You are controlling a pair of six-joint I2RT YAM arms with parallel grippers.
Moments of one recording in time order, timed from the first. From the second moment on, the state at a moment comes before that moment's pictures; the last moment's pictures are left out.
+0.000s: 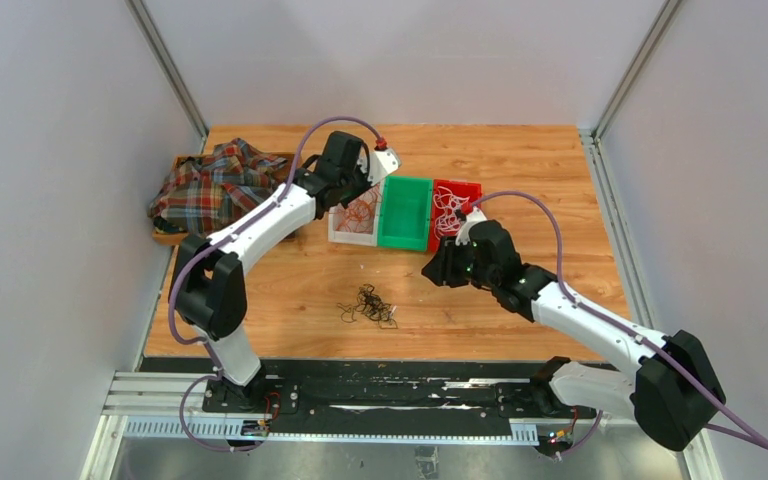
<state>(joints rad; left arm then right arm) -0.51 1.72 1.44 -0.42 -0.12 0.62 0.65 1.12 0.65 -0.09 -0.13 0.51</state>
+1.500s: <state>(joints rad) -0.52 1.87 1.65 -0.63 0.21 0.69 0.64 0.99 0.63 -0.15 -0.09 0.51</state>
